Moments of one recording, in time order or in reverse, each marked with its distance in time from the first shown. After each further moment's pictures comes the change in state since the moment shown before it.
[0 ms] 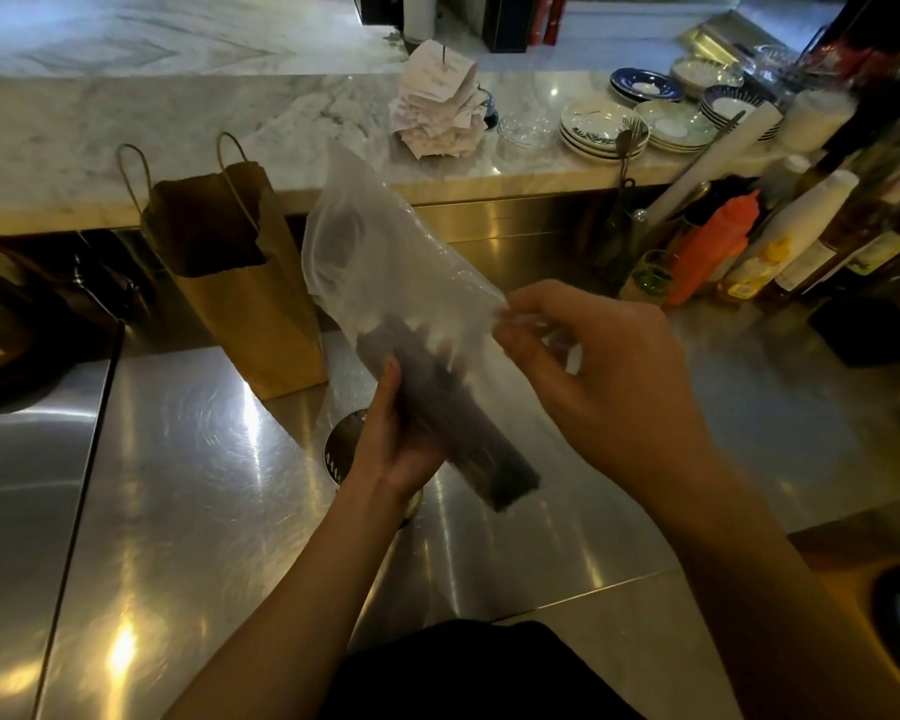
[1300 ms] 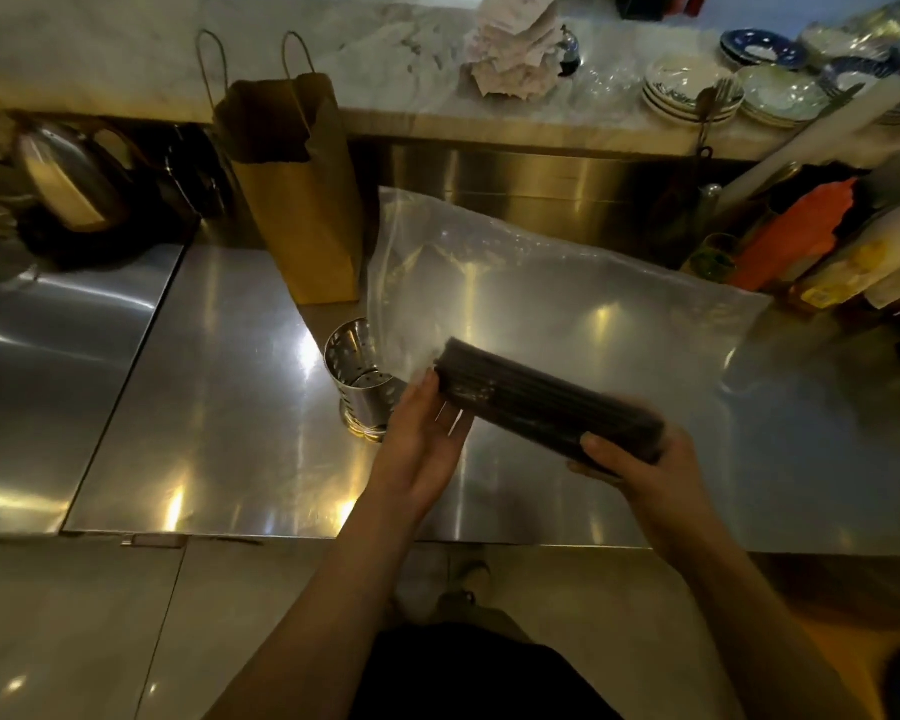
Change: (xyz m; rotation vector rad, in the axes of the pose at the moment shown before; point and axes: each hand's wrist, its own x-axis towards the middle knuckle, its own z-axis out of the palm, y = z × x) left_hand -0.048 -0.104 -0.026 0.080 0.151 0.335; right_hand -0.139 0.150 0.011 1.098 -0.215 0.628
